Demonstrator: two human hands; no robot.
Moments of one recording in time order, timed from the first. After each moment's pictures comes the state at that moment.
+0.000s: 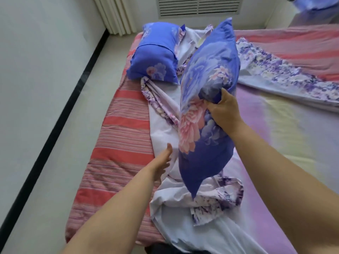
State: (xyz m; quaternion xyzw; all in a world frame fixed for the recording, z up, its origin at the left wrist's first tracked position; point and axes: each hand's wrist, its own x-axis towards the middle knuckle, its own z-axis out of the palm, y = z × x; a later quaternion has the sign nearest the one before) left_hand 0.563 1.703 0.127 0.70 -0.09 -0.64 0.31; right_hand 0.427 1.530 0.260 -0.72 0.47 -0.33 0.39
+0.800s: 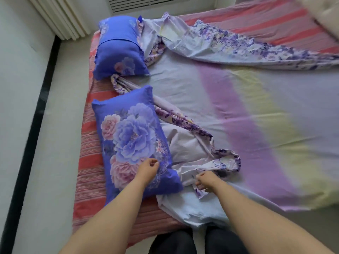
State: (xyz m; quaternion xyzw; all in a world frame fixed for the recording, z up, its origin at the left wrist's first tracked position) left_hand 0.589 1.797 0.065 0.81 -0.33 -0.44 0.20; right_hand 0.359 1.750 0.060 -0.43 0.65 0.10 0.61
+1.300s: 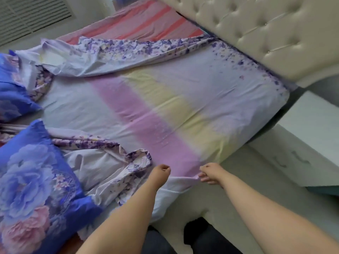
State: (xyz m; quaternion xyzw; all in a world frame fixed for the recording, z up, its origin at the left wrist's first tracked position) left_hand 0.148 1.753 0.072 0.67 -0.52 -0.53 0.01; right_hand -0.059 1.786 0.088 -0.24 0.74 -0.09 0.62
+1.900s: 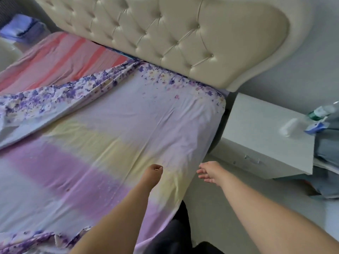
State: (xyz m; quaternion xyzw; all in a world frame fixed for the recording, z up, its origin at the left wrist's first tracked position) left_hand -0.162 1.580 0.061 0.61 -0.58 -0.54 -0.05; right_hand -0.360 1.692 0.072 0.00 0.76 -0.29 0.59
